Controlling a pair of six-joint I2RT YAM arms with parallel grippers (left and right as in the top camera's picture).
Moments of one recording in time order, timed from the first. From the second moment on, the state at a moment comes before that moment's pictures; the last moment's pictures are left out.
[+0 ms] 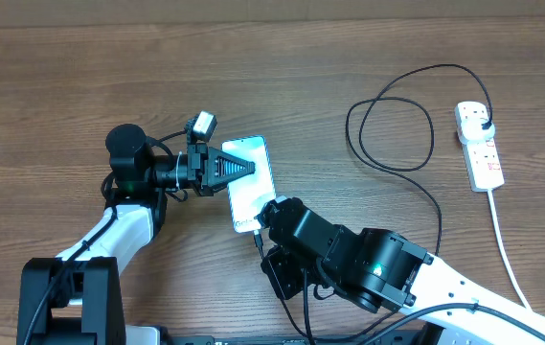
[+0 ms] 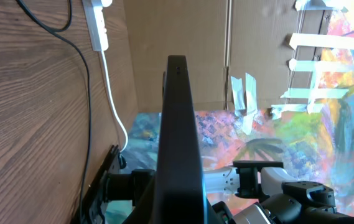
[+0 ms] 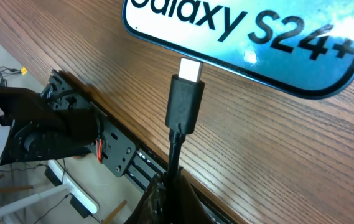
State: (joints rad) left arm -0.02 1.57 0.64 0.78 1.52 -1.36; right arm 1.06 1.26 1.14 -0.90 -0.19 0.61
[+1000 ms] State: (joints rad) left arm -0.02 1.57 0.64 0.78 1.52 -1.38; right arm 1.06 1.26 1.14 -0.91 -0.19 0.64
